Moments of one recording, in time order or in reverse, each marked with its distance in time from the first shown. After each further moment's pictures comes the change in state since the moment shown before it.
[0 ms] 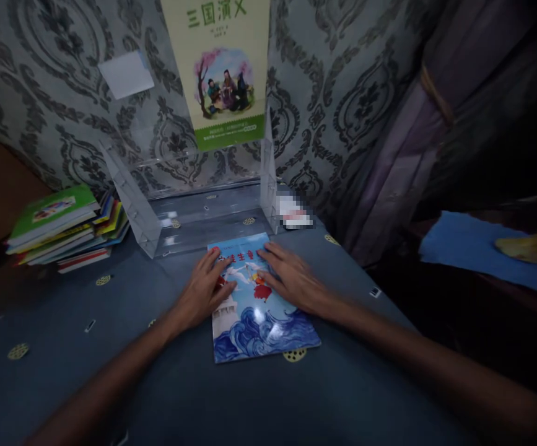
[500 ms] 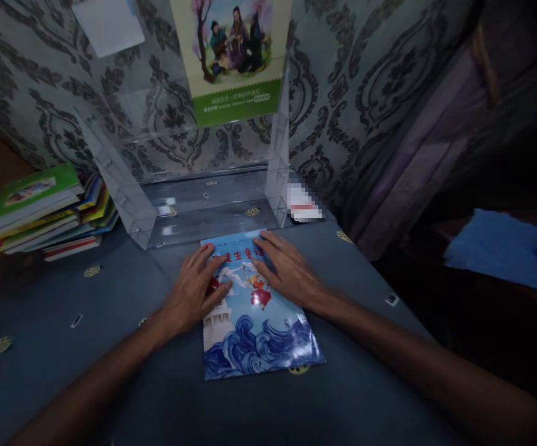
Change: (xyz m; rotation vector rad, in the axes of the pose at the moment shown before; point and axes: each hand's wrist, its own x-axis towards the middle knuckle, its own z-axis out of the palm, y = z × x) left_hand -0.005 0.000 -0.008 0.061 0.011 -0.019; right_hand 0.018 0.005 0.015 0.048 0.017 0.031
